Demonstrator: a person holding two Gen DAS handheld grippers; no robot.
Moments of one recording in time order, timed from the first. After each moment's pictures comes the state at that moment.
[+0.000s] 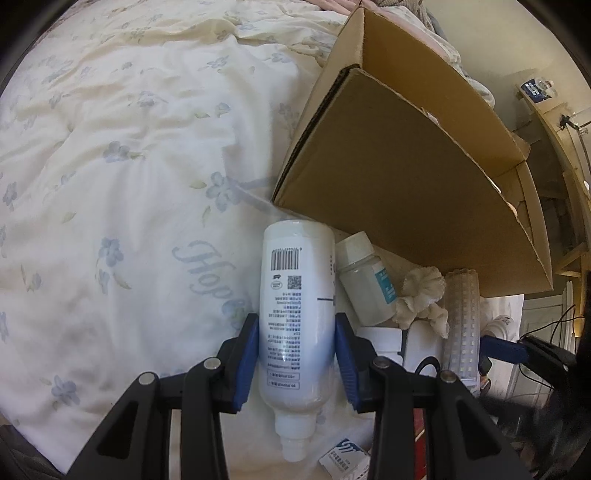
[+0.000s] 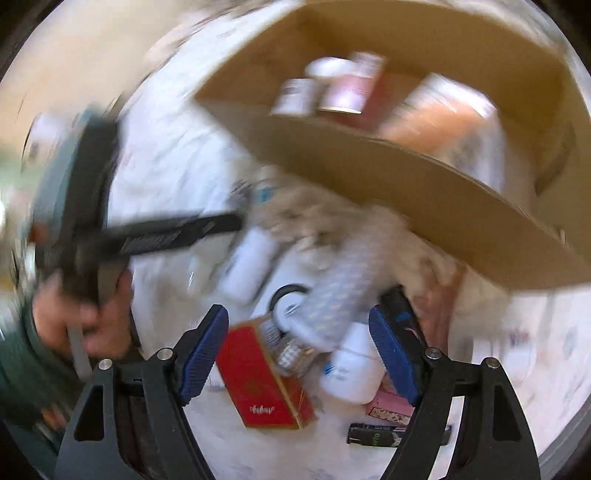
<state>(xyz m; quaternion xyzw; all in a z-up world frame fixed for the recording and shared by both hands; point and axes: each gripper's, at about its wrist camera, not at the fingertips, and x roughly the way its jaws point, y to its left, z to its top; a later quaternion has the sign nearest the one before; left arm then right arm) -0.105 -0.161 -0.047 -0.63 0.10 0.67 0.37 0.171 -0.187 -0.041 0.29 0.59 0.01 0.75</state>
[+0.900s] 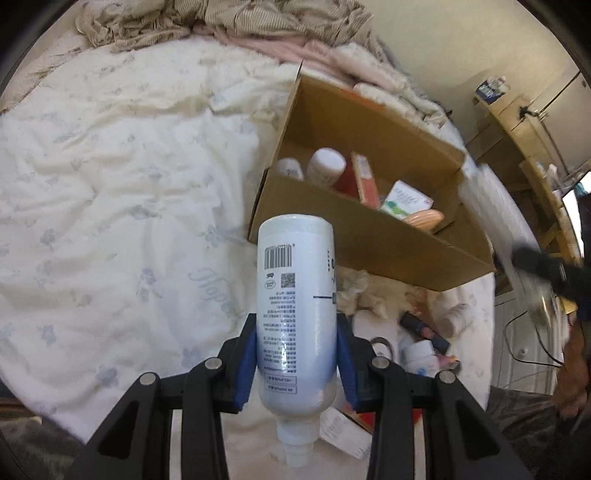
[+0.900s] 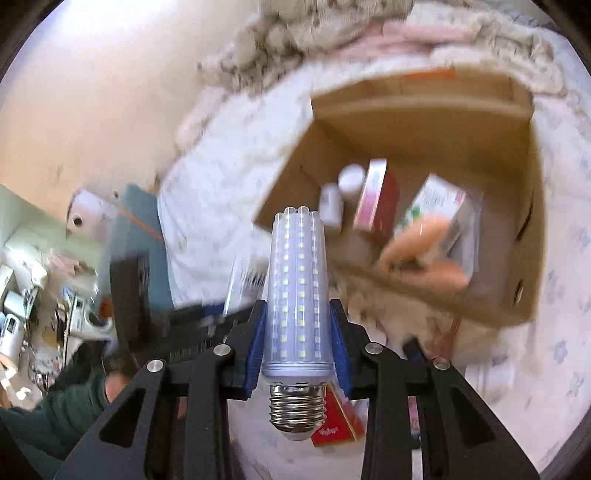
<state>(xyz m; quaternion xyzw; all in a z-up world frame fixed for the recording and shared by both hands) -0.094 -0.217 0.044 -0.55 0.10 0.70 0.44 0.174 -0.177 0.074 0.32 0.44 0.03 0.84</state>
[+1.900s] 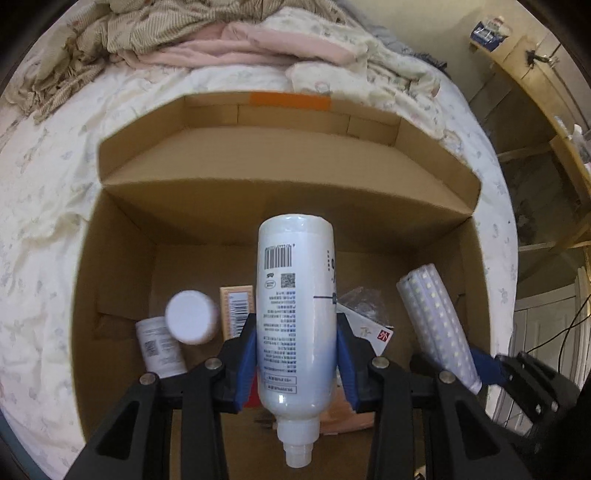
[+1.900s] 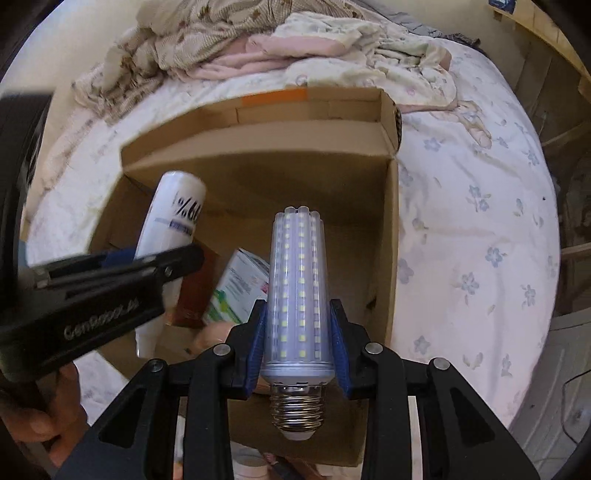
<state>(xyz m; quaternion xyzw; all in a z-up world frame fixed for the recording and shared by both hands) -0.087 0.130 0.015 -0.56 0.23 0.67 0.43 0.244 -0.243 0.002 0.25 0.52 -0.23 0.79</state>
